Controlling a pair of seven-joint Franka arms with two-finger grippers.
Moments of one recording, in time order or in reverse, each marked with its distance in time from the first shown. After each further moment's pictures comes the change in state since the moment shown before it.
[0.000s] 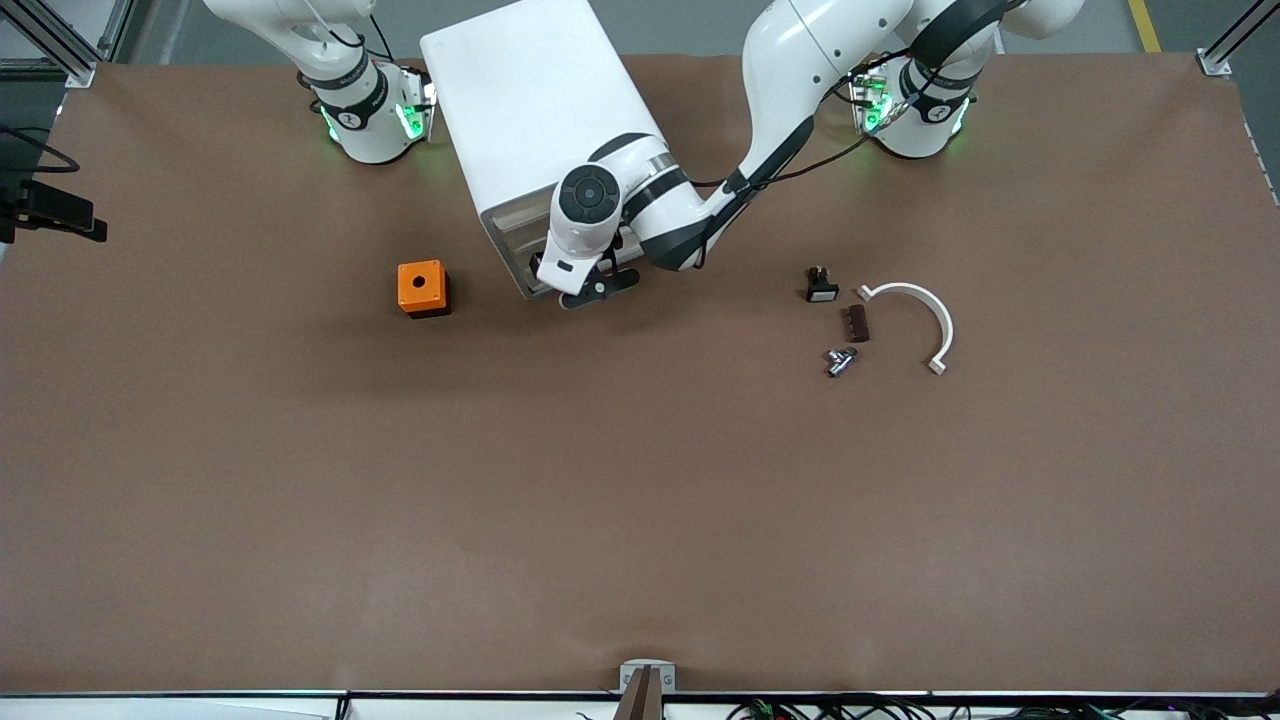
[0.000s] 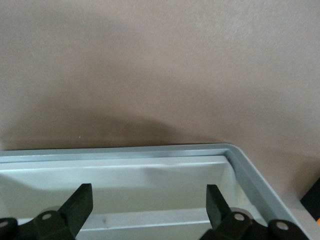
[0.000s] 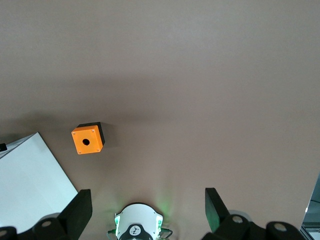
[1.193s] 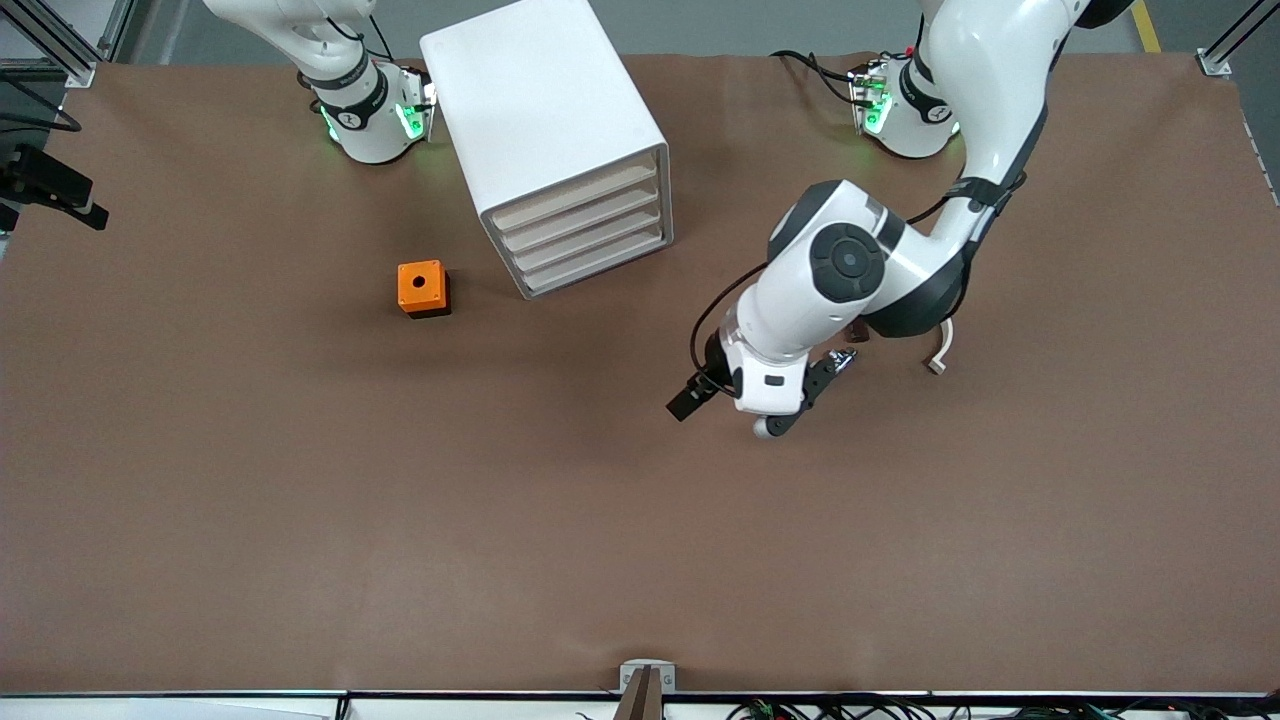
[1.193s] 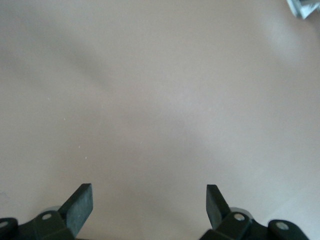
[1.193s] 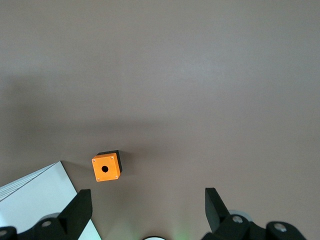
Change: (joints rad) left arm 0.440 -0.240 0.006 0.007 0.000 -0.049 -0.001; right arm 0.006 -0.172 0.012 -0.184 0.050 0.191 0.063
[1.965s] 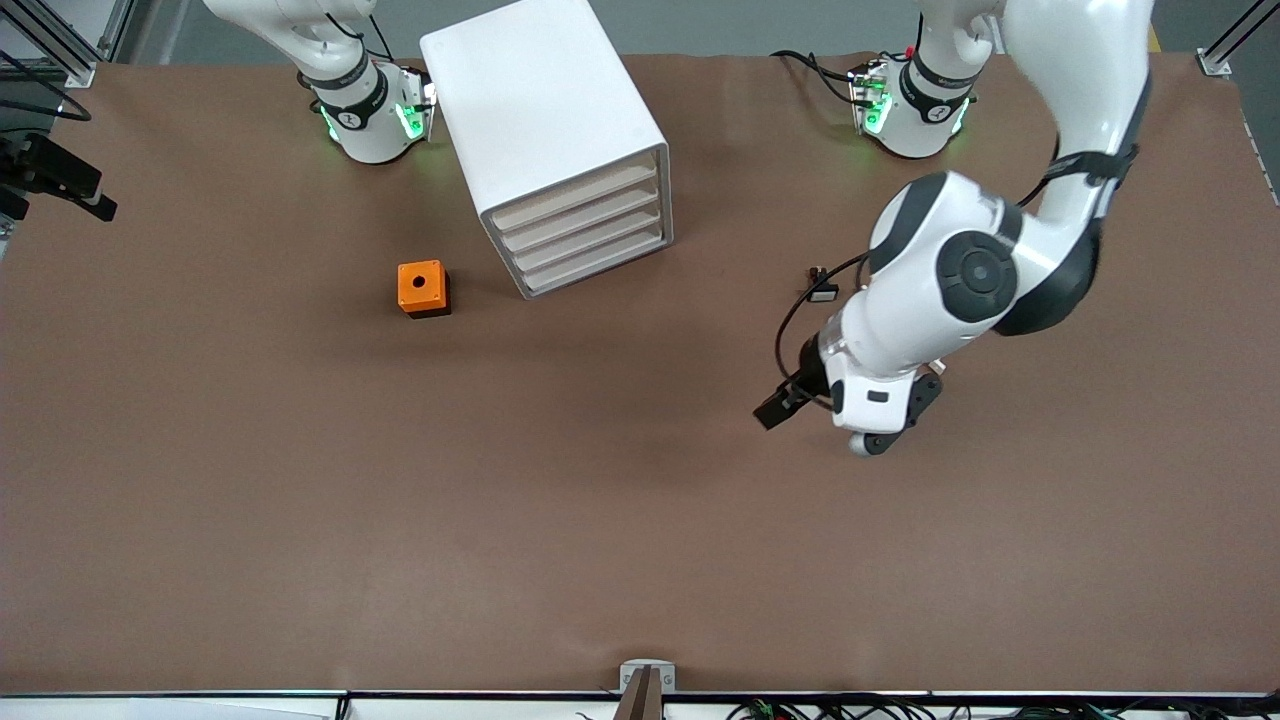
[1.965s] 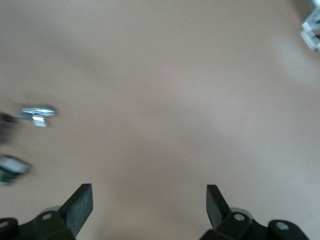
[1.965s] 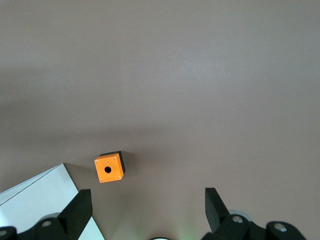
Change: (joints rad) left arm 0.147 -0.115 0.002 0.007 0.000 -0.283 0.258; right arm 0.004 -0.058 0.001 -0.076 0.000 0.033 0.032
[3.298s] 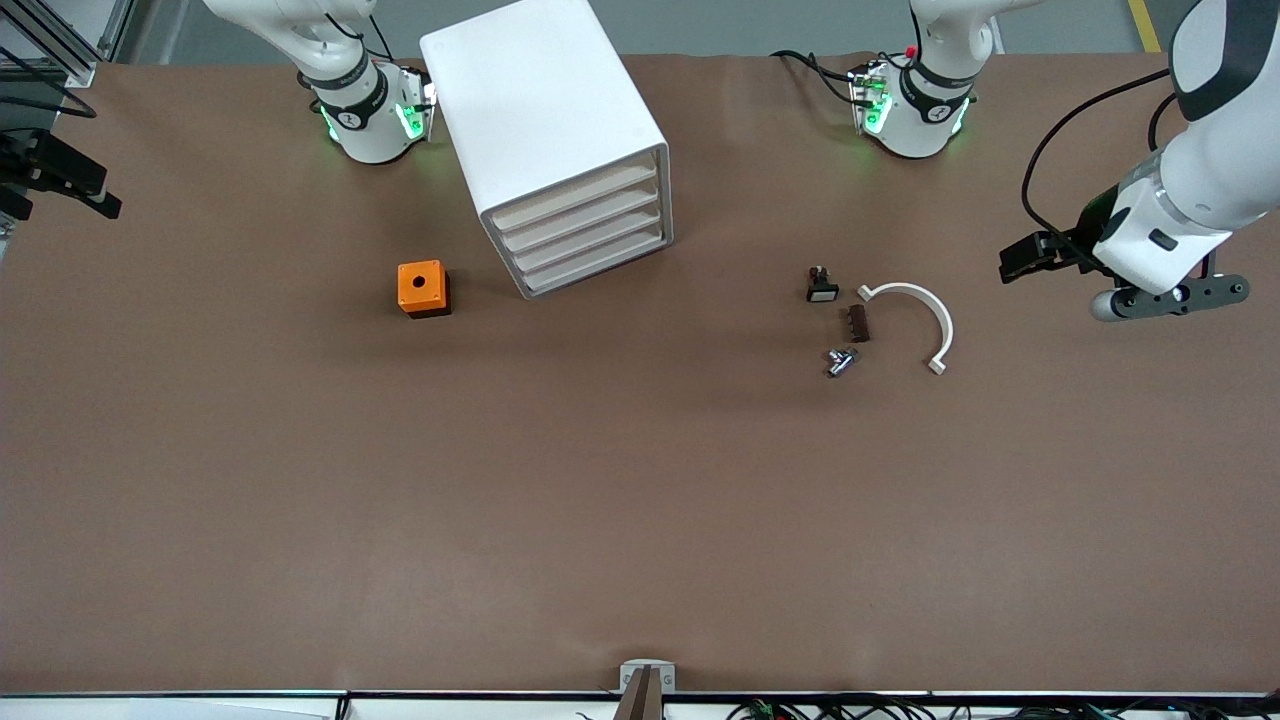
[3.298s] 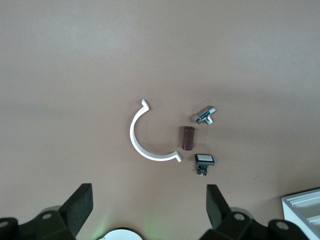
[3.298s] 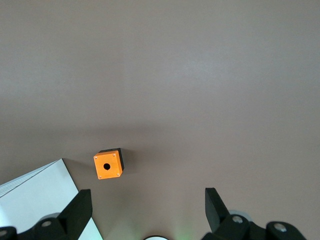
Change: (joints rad) left arm 0.347 -0.464 0.050 -0.300 -0.004 -0.310 0.882; right arm -0.010 -0.001 0.017 -0.001 0.000 -0.006 -0.024
